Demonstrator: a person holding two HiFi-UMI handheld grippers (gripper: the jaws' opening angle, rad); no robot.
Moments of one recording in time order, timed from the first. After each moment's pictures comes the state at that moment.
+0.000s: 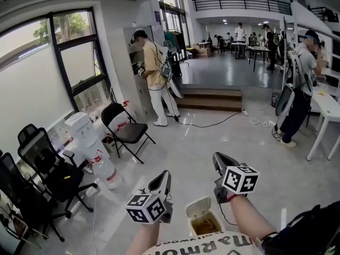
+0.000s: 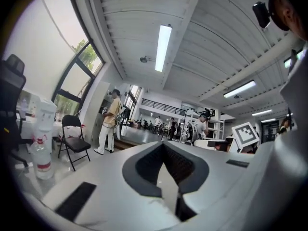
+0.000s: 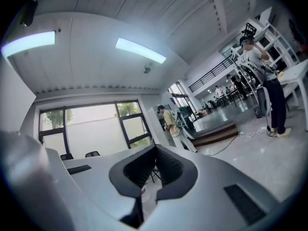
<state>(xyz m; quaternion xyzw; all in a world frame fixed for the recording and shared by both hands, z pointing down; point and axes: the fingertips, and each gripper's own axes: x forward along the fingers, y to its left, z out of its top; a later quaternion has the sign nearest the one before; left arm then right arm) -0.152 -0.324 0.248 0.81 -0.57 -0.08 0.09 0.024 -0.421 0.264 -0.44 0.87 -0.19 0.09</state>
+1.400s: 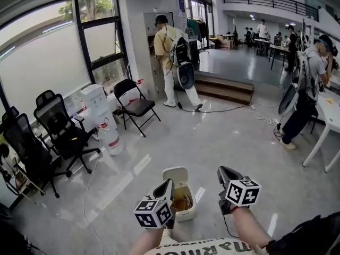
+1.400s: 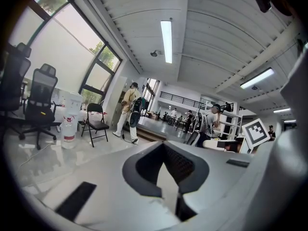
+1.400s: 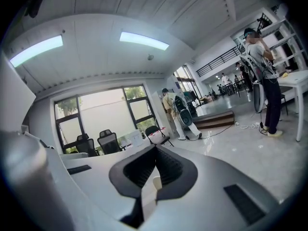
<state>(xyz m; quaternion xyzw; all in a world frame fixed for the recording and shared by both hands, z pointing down) 0.045 -0.168 0.346 0.73 -0.67 -0.05 0.15 0.219 -0.281 0.366 -0.38 0.90 -0.21 -0.01</state>
